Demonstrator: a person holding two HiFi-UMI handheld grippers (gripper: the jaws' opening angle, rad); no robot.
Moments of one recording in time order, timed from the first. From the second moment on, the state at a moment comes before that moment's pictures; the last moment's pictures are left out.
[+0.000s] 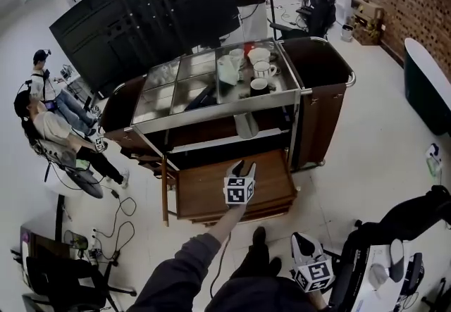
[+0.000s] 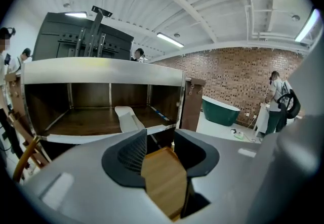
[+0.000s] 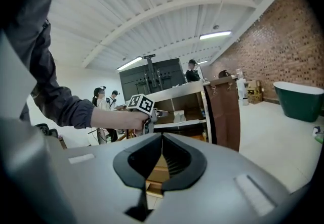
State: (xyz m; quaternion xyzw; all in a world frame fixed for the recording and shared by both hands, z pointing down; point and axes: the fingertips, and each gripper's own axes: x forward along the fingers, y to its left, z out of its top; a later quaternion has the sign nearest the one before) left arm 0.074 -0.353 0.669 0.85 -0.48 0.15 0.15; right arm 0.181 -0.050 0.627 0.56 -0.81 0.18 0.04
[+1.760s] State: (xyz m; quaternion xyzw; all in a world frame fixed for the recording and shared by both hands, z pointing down) left arm 0.094 -0.427 0.787 0.80 -0.51 0.15 0.26; right arm 0.209 -0.189 0.627 0.58 -0.79 0.18 0.07
